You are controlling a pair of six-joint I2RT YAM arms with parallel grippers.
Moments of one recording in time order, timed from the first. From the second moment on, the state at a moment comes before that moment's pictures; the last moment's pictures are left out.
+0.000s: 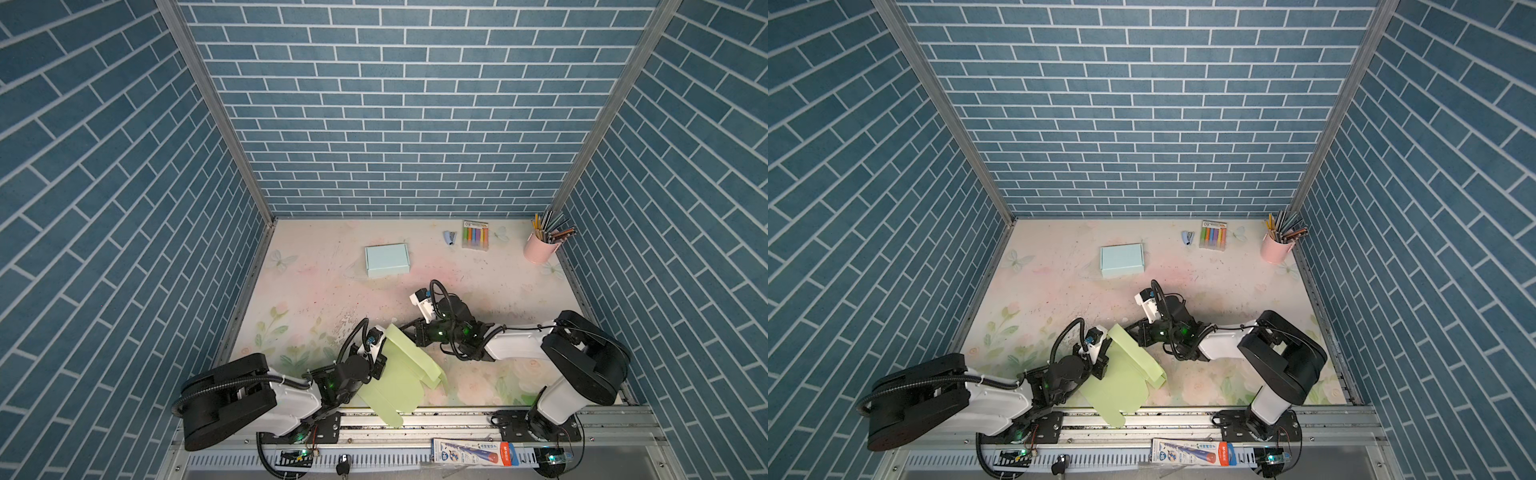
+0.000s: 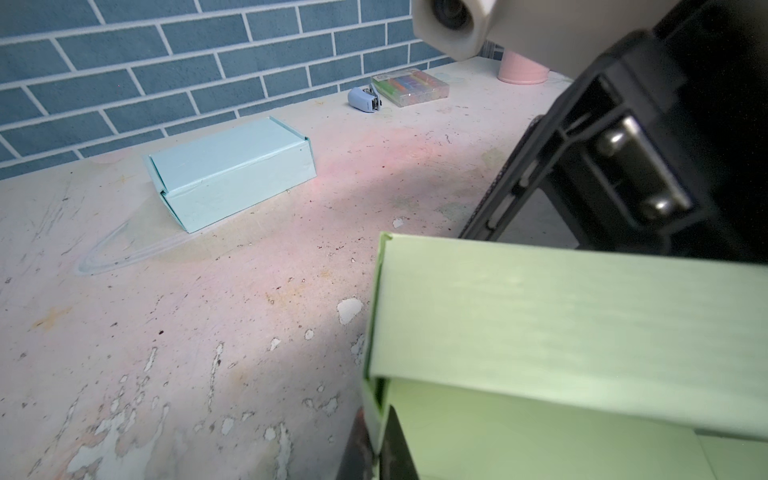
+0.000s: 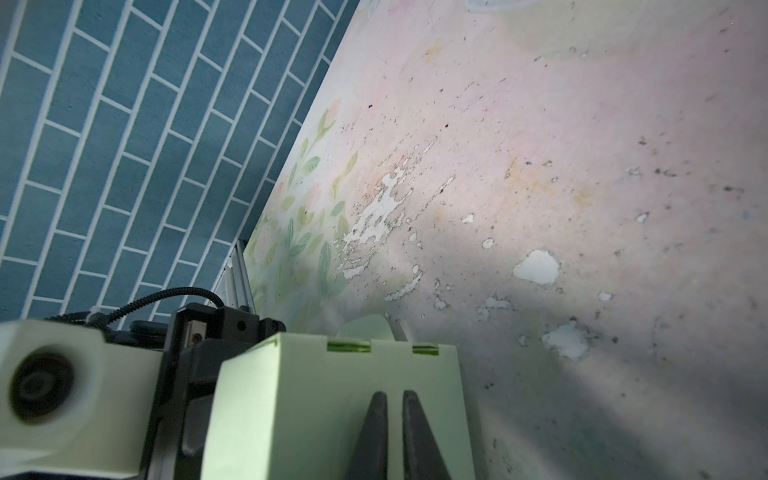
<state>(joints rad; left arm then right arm) -1.10 1.27 0.01 0.89 -0.50 -0.17 0.89 1.59 0.60 0.50 -0.46 0.65</state>
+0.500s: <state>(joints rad) -0.99 1.16 0.08 0.64 -0.56 -0.31 0.93 1.01 0.65 -0.02 -0.18 0.43</state>
